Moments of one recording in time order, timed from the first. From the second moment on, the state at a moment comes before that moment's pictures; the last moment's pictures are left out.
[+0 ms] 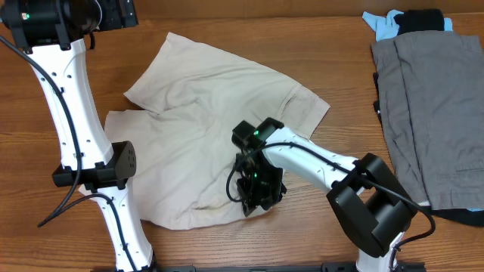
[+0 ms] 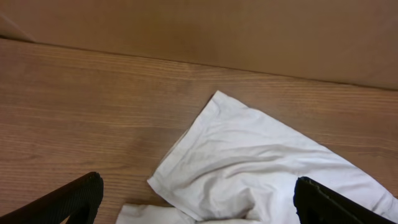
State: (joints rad) left arm 0.10 2.34 3.13 -1.61 0.07 -0.09; right arm 0.76 1.96 1.31 -1.21 -0.52 0.27
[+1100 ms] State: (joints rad) left arm 0.10 2.34 3.13 -1.60 0.07 -0.07; right arm 0.71 1.80 1.32 -0.83 -0.29 0.68
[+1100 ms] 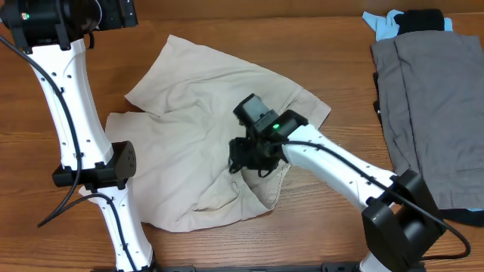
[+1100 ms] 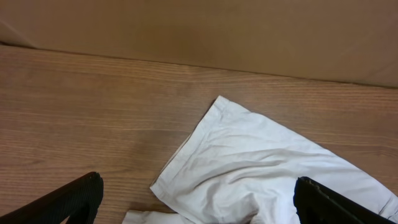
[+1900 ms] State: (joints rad) left arm 0.10 2.34 3.13 -1.63 0.07 -0.07; right arm 0.82 1.80 1.08 -1.19 -0.22 0.84
